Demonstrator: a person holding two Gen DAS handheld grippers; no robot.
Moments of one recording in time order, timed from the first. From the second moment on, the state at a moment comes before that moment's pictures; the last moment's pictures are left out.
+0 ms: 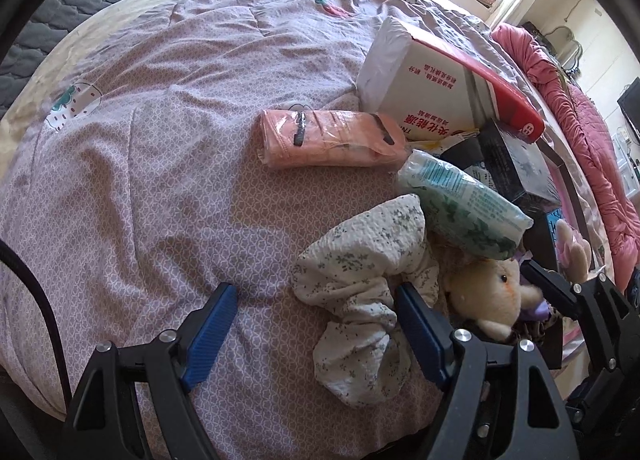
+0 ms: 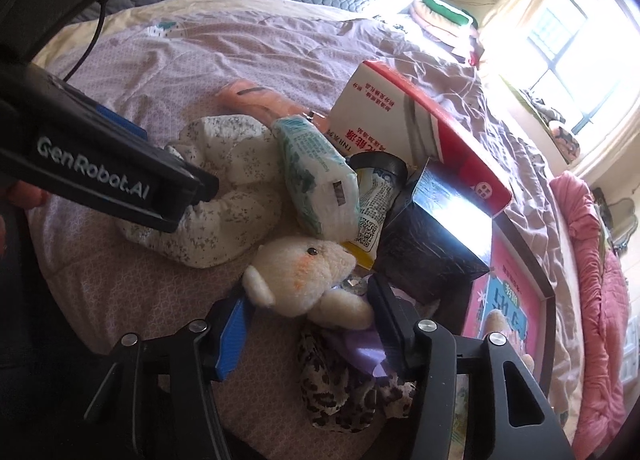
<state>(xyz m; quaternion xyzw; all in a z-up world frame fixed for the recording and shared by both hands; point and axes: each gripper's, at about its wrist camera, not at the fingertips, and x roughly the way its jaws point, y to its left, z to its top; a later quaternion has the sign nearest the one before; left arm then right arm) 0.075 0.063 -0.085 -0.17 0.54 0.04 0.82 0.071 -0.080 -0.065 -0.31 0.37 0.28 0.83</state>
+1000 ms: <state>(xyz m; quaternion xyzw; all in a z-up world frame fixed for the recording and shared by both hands) 0.044 0.031 -0.030 -0.14 0.47 0.00 0.87 0.065 -0.146 -0.014 -0.09 0.37 0.31 0.87</state>
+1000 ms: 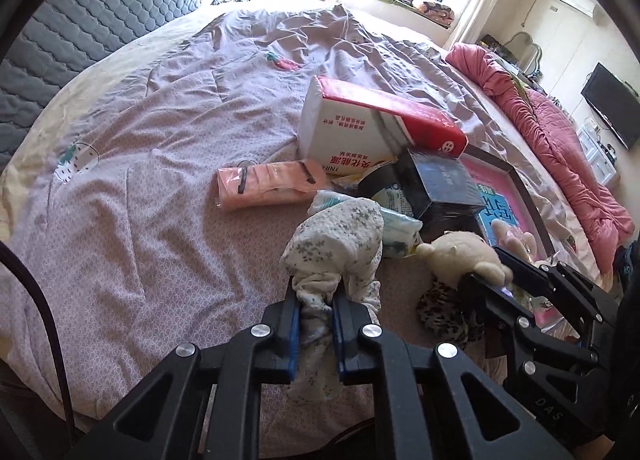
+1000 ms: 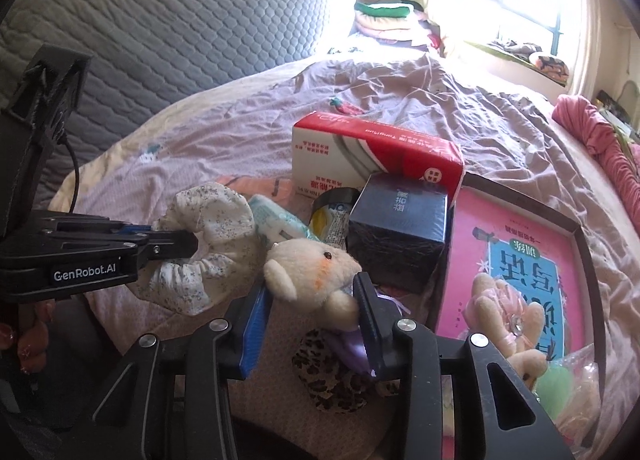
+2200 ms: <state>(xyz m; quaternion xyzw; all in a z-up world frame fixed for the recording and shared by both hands) 0.040 -0.037 0.055 -0.10 0.41 -0.05 0.90 0.044 -0.211 0.066 -0.02 0.28 0.26 0.93</state>
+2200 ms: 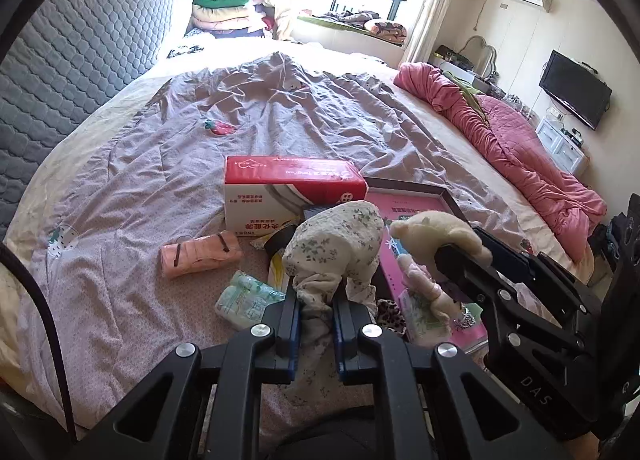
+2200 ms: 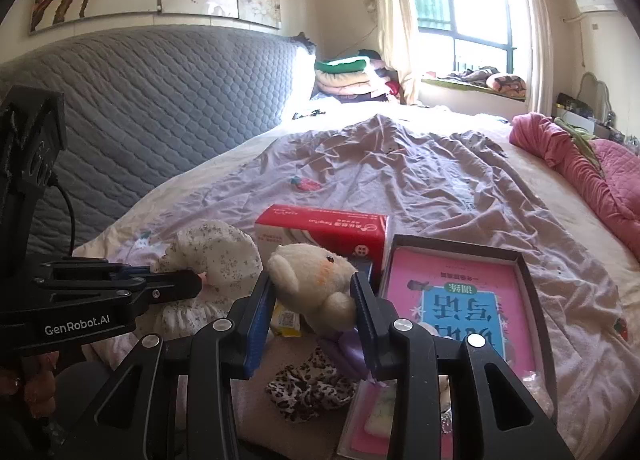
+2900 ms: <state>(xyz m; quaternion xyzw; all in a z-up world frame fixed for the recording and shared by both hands) 0.064 -0.091 0.020 -0.07 0.46 -0.09 0.88 0.065 -0.266 0.014 0.03 0.35 0.21 0.91</state>
